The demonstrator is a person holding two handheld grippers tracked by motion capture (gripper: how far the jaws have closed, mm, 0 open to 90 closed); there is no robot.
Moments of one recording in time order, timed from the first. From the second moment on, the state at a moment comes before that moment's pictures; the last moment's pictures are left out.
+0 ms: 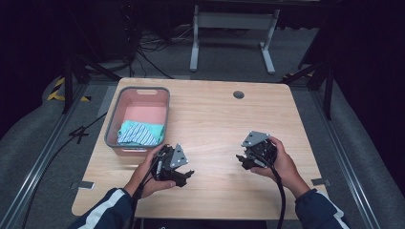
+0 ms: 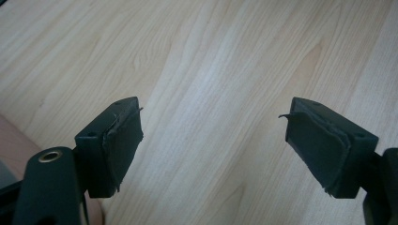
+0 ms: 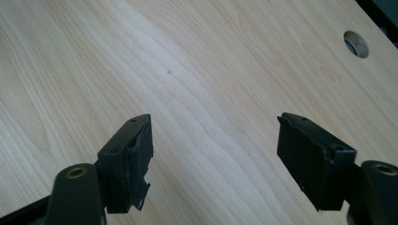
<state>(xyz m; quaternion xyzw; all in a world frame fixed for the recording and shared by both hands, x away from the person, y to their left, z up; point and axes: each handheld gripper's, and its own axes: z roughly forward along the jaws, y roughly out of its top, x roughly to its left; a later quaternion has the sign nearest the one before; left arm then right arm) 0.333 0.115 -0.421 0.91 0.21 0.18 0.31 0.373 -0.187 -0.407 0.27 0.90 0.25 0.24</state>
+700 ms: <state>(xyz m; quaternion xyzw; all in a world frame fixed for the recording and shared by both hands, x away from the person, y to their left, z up) 0.329 0.115 -0.457 0.93 0.19 0.15 0.29 0.346 -0.243 -0.447 0.30 0.89 0.27 0.23</state>
